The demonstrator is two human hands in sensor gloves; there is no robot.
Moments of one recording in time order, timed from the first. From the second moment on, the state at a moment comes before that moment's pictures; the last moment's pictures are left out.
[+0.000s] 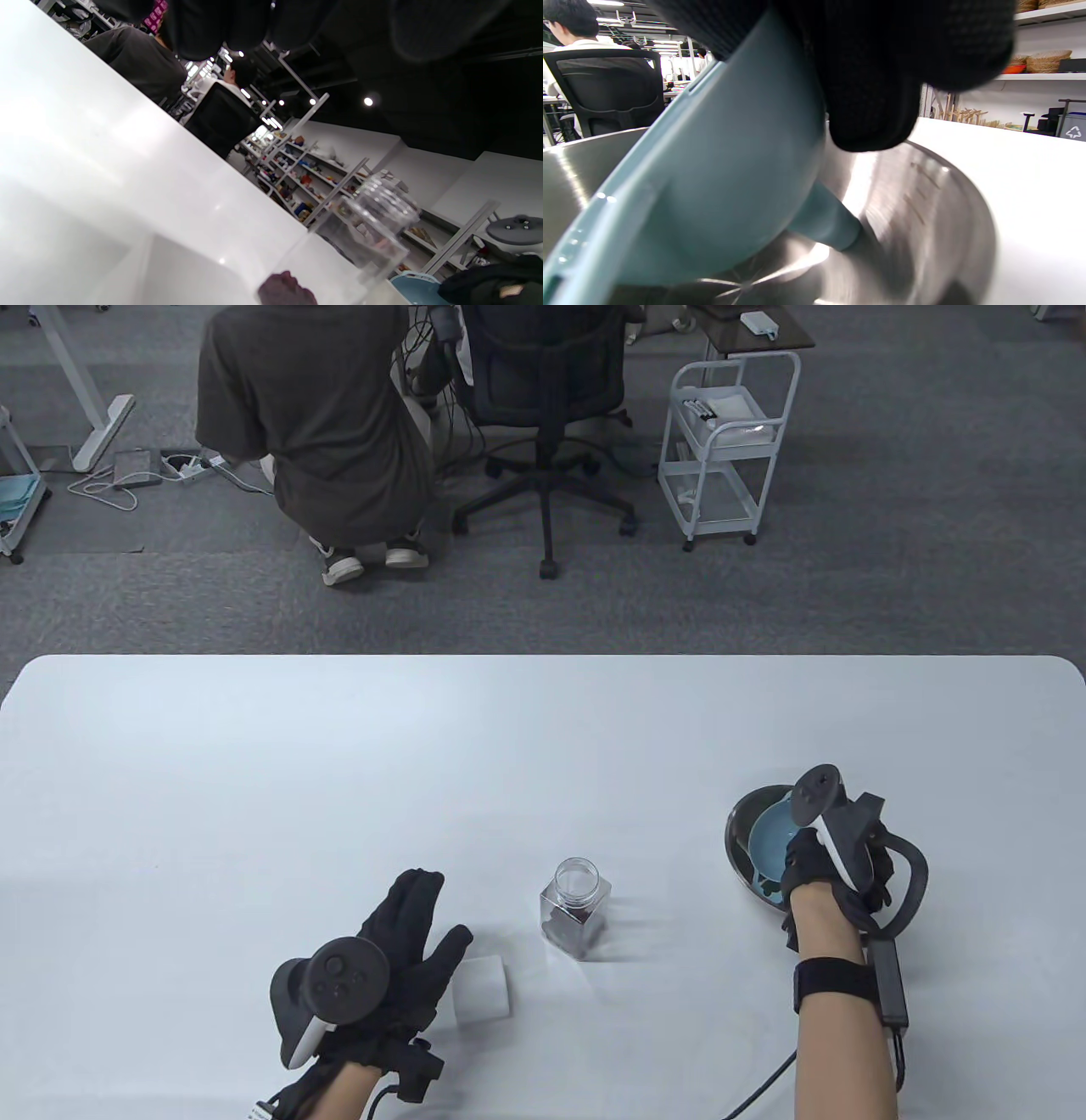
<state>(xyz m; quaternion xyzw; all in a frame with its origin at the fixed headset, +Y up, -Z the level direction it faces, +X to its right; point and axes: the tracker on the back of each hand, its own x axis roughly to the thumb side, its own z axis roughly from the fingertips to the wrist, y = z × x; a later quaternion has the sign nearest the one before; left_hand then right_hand) -0.200 -0.710 -0.267 0.07 -0.10 0.34 0.93 0.275 -0.685 -0.404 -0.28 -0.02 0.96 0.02</state>
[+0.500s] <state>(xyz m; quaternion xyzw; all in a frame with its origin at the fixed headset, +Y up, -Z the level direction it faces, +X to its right) -0.199 -0.711 -0.267 0.06 -0.10 0.34 0.93 0.247 -0.635 -0.363 -0.14 -0.09 0.97 0.17</state>
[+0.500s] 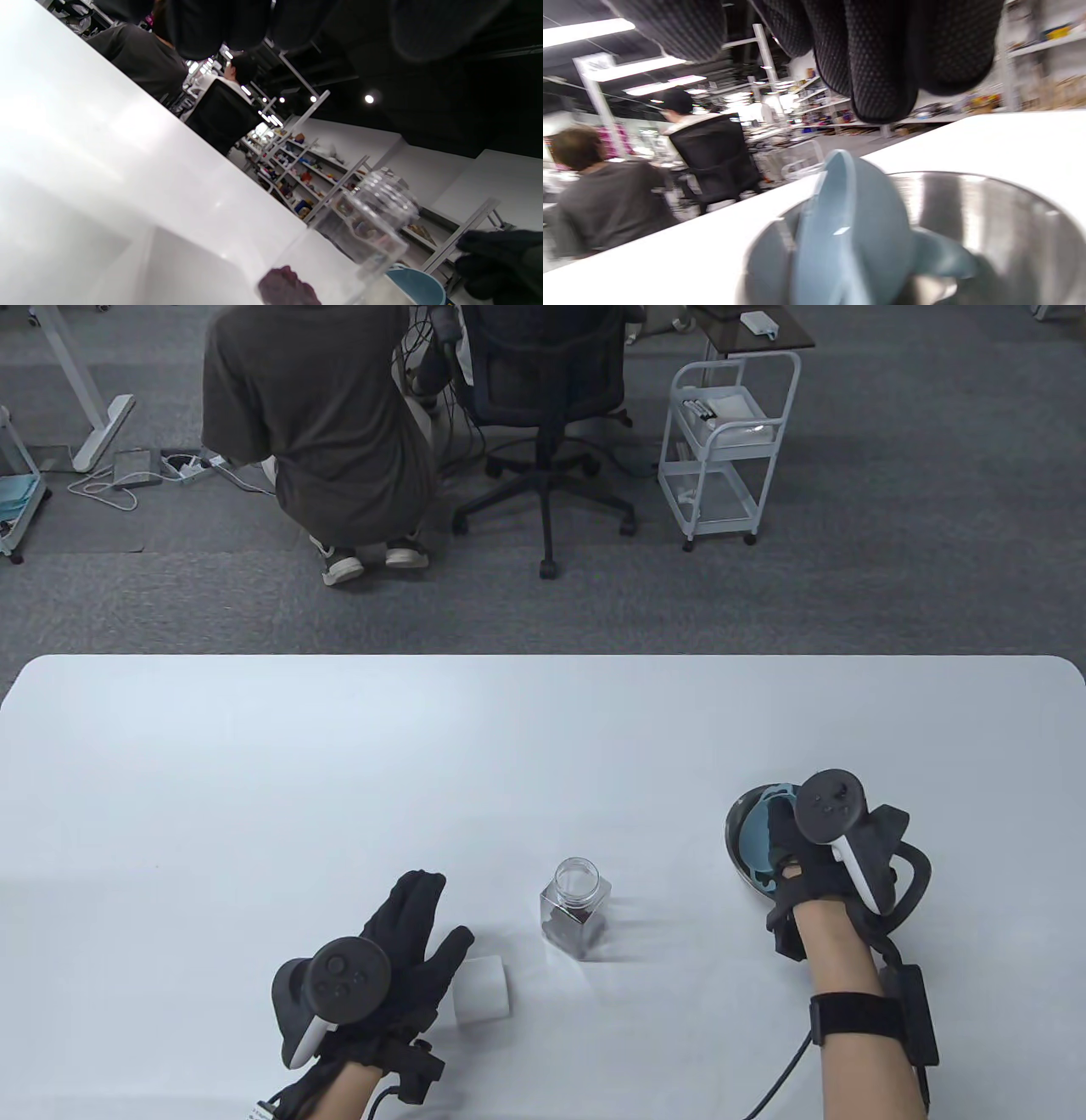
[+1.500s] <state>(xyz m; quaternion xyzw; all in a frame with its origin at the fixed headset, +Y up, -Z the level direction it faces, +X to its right) -0.192 -0.716 -0.268 0.03 -0.14 0.34 0.93 0.108 -0.723 -0.325 0.14 0.03 0.96 0.25</state>
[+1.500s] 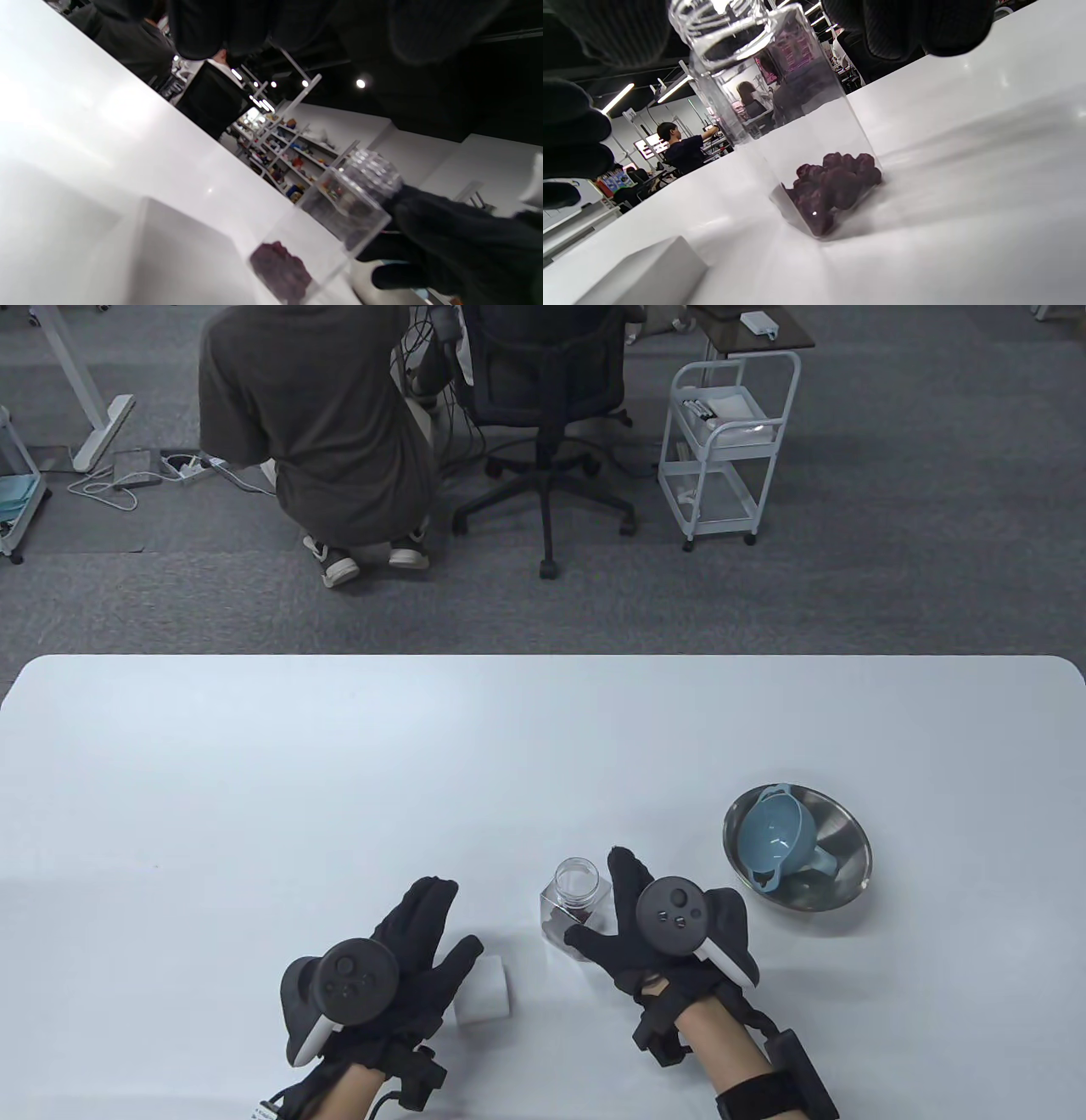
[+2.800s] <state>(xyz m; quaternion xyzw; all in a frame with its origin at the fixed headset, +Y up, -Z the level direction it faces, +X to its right) -0.143 -0.740 -0.278 -0.10 -0.19 0.10 0.97 0.098 -0.702 -0.302 0.17 -0.03 0.96 0.24</state>
